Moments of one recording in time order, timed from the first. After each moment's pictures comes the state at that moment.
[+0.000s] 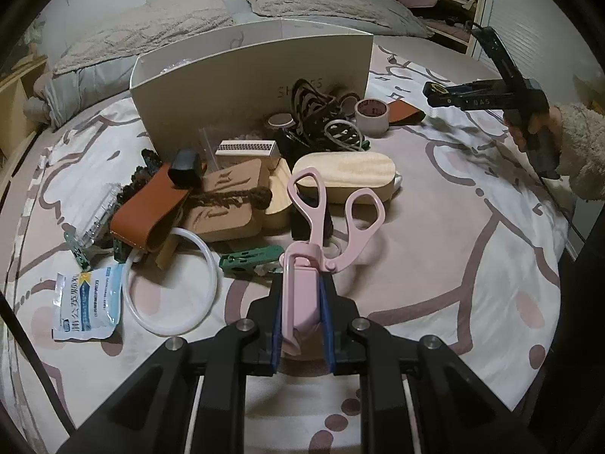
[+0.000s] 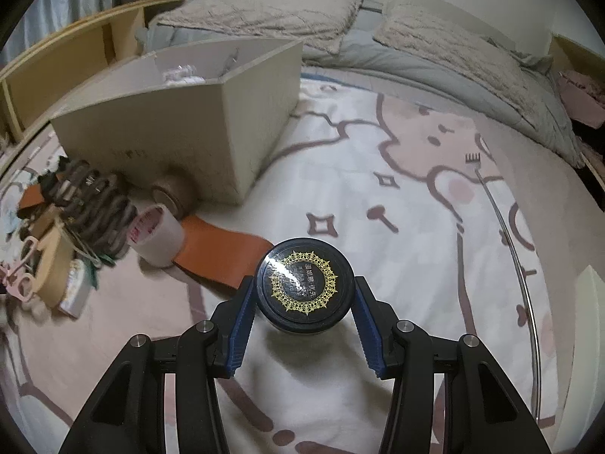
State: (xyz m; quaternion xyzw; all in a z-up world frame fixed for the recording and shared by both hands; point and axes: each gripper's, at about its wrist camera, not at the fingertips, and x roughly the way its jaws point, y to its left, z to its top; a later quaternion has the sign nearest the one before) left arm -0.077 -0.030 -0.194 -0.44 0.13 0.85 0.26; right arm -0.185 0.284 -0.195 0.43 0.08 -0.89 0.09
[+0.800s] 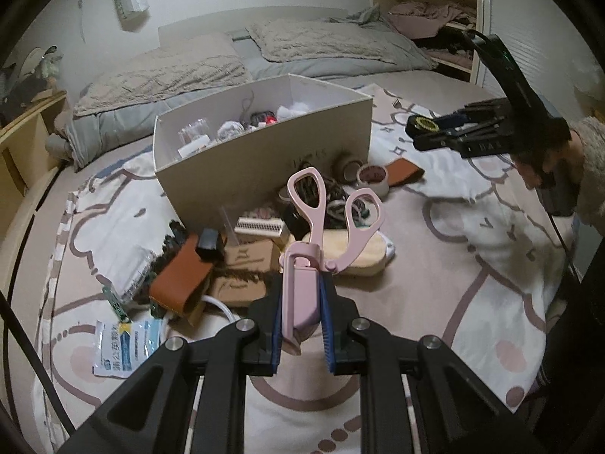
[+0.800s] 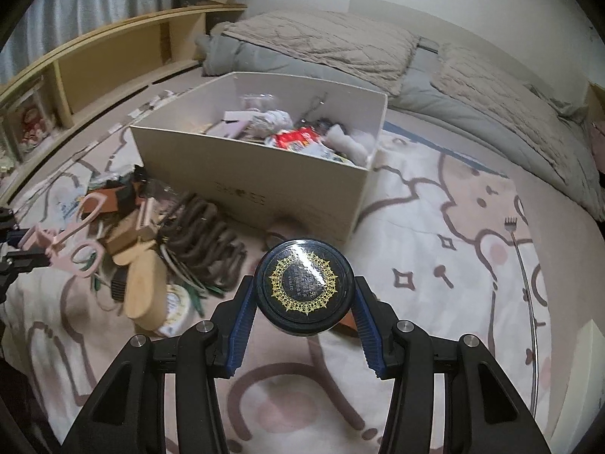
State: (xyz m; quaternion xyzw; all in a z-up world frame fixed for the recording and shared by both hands) left arm -0.077 -0.018 -0.139 -0.37 0.13 0.89 0.24; right arm -0.159 0.213 -0.143 0.40 0.12 -0.89 0.17
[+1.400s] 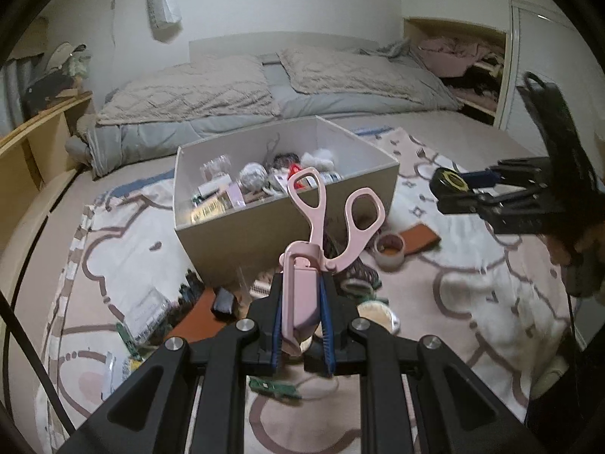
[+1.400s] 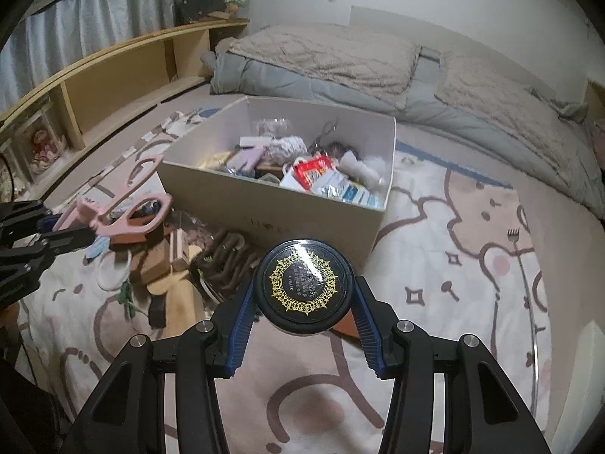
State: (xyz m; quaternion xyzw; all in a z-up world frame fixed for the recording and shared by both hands) left arm -0.110 -0.008 -0.097 -0.33 0.08 0.92 0.20; right arm -0.153 0.194 -0.104 0.39 0.09 -0.90 0.17
